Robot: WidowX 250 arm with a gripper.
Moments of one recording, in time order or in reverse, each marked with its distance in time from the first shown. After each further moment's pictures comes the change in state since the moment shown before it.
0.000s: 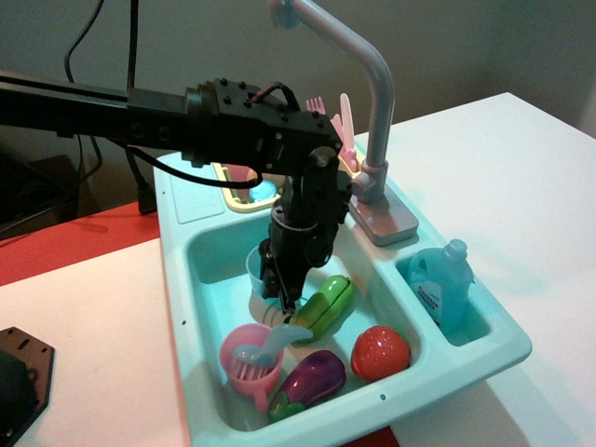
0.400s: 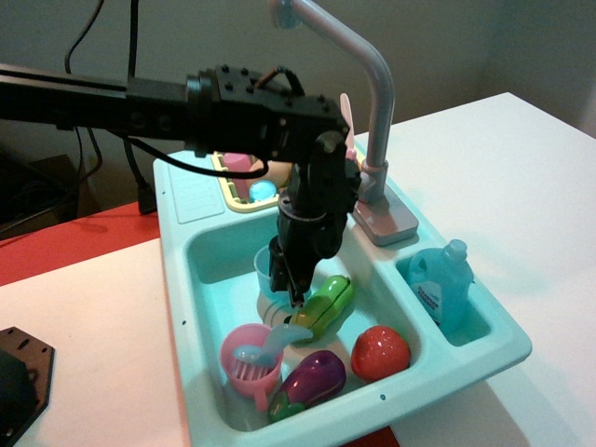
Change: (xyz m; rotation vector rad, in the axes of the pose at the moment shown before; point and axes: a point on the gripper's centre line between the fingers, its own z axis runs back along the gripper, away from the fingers) arm 0.008 -0.003 0.008 0.005 -0.048 -0.019
